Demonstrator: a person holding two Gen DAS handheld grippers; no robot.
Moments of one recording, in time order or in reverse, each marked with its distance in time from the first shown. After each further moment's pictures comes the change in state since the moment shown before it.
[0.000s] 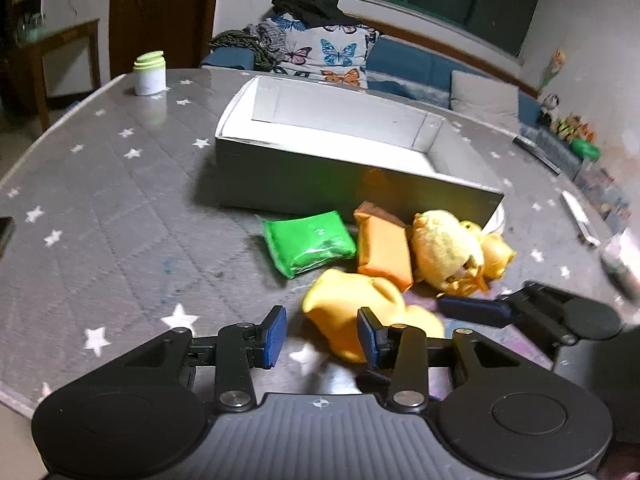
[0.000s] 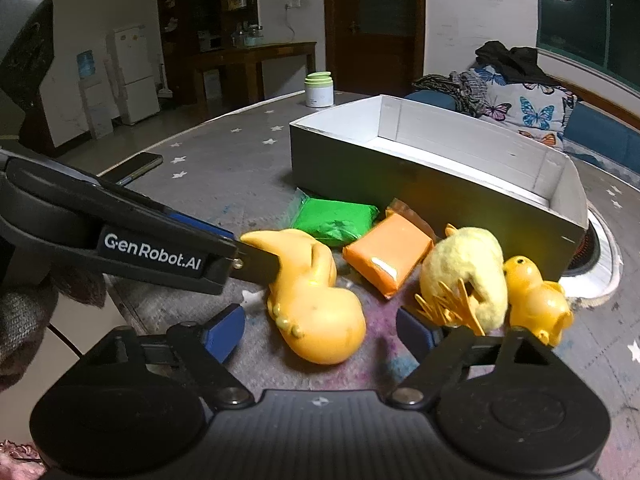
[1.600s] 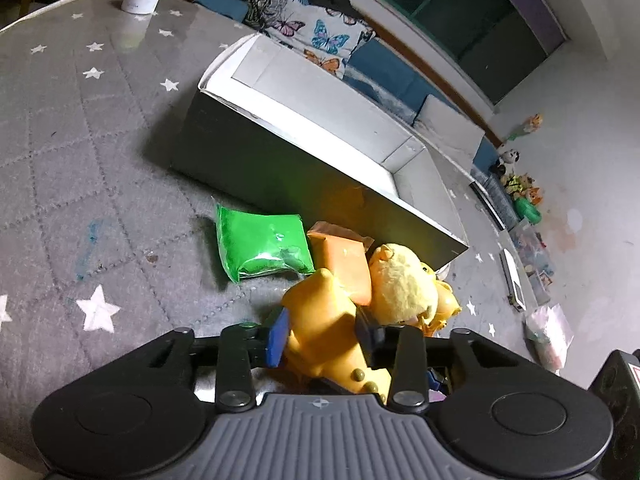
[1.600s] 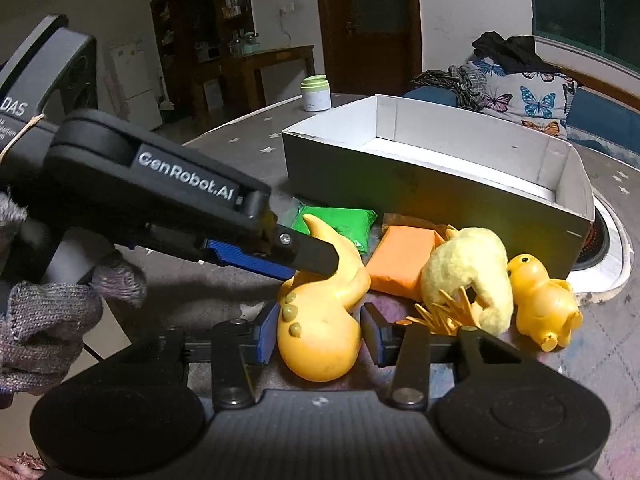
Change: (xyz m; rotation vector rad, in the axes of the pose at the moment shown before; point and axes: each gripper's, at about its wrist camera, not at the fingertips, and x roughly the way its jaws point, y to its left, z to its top) left arm 0.037 0.031 0.020 -0.271 0.082 -0.260; right arm 0.002 -0.013 0.002 0.055 -0.012 0.036
